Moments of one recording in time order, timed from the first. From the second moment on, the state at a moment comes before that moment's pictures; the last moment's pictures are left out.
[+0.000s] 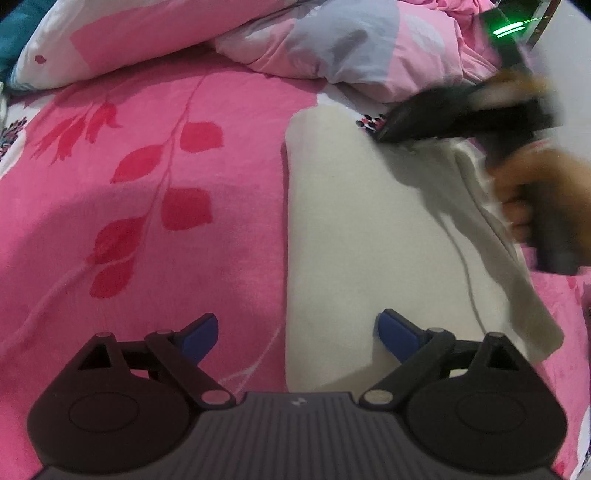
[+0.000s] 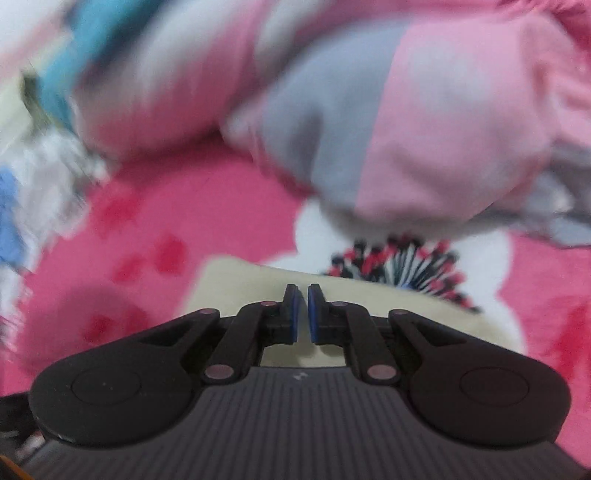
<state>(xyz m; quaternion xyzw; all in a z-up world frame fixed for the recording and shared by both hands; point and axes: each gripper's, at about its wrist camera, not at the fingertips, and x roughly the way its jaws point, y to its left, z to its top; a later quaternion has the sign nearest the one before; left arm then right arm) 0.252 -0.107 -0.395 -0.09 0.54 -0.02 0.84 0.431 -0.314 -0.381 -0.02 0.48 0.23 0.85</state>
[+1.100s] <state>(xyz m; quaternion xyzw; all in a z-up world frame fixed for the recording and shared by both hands) 0.249 -0.099 -0.404 -0.14 0.52 -0.06 0.84 0.398 -0.262 -0.377 -0.03 0.49 0.25 0.84</state>
